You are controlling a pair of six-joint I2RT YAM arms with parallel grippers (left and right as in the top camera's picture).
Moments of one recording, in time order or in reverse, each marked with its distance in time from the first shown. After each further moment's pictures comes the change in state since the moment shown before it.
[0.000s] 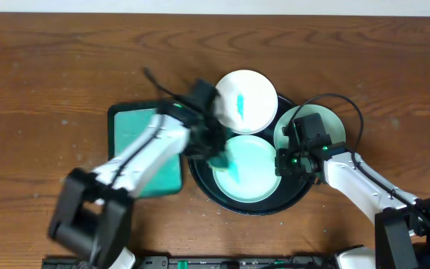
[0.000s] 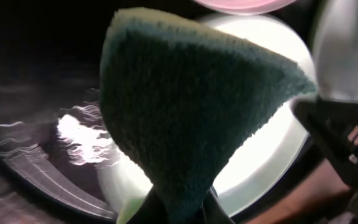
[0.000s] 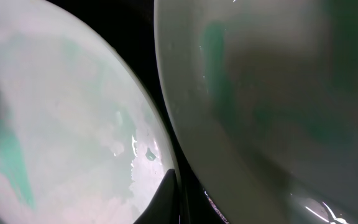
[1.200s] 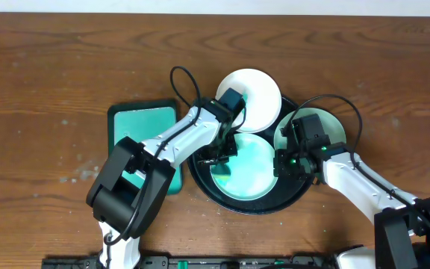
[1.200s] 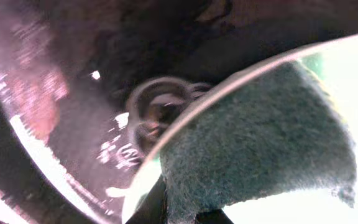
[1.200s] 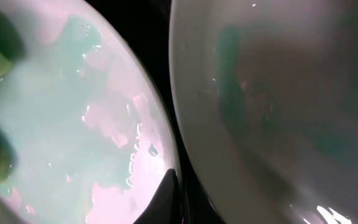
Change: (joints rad) left arm -0.069 0.228 0.143 -0.145 -0.210 -0.194; right arm 0.008 0.000 0.000 -0.004 -0.021 0.011
